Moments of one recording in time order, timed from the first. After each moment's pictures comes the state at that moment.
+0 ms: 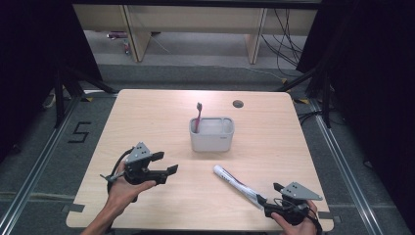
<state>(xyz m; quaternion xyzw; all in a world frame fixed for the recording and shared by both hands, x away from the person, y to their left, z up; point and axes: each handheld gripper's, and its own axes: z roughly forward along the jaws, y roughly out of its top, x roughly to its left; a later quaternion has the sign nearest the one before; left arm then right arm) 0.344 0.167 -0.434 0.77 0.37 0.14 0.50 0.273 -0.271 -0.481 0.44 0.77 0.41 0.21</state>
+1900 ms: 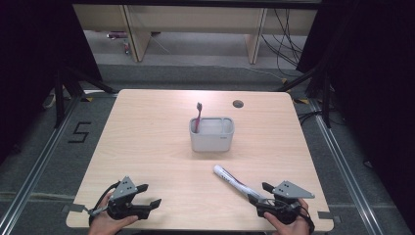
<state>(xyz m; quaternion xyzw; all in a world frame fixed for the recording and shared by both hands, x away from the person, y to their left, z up) 0.283 0.207 -0.496 0.80 0.37 0.12 0.45 0.274 -0.247 -0.476 0.42 0.77 0.44 0.16</state>
